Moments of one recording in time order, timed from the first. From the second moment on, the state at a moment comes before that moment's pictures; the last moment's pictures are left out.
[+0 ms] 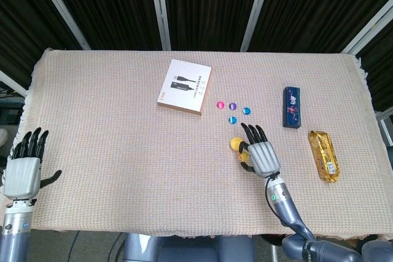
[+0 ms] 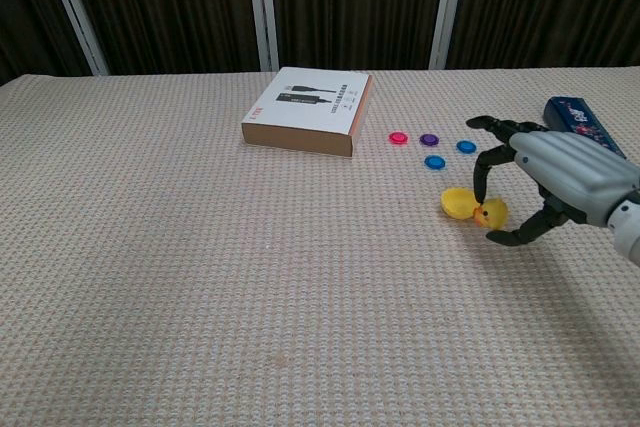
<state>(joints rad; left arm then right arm) -0.13 -1.40 -0.10 -1.47 1.42 1.52 0.29 0.47 -1.76 0.17 -1.20 -1.43 1.19 -0.19</state>
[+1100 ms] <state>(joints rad) -0.13 -1.40 -0.10 -1.46 1.42 1.52 0.27 0.64 -1.88 0.25 -1.07 -1.35 1.07 -0.26</state>
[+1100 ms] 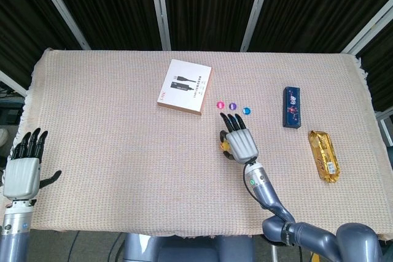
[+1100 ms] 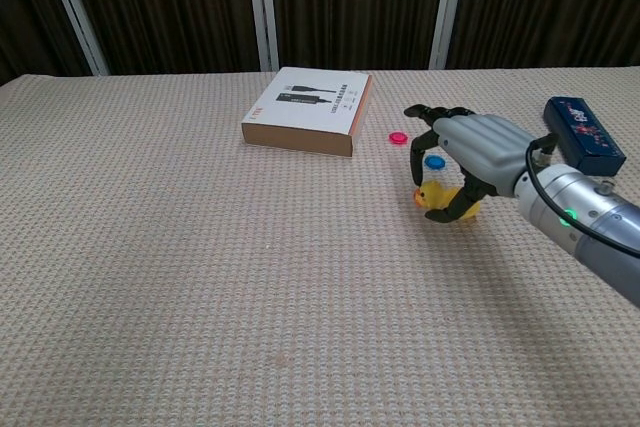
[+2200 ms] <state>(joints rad) -0.13 -1.40 -0.10 -1.47 1.42 1.52 0.30 0.66 -1.84 0.23 -0.95 -1.35 1.06 -0.14</state>
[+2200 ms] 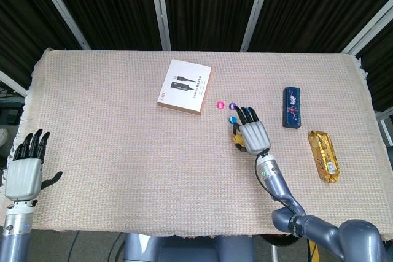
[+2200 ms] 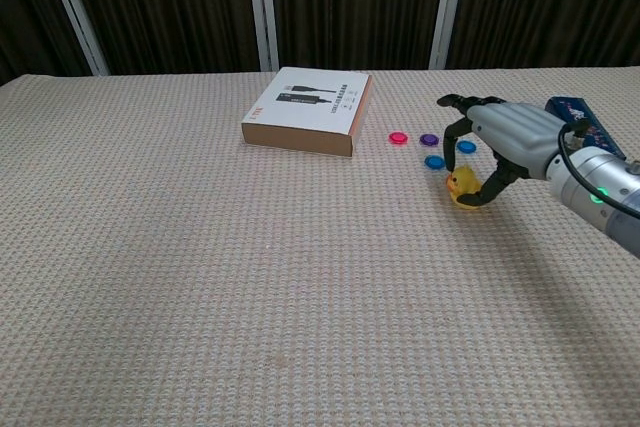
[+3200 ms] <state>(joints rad) -0.13 -1.40 -0.10 -1.48 1.42 1.52 0.32 0.67 -1.86 0.20 -0.83 -1.34 1.03 -0.06</state>
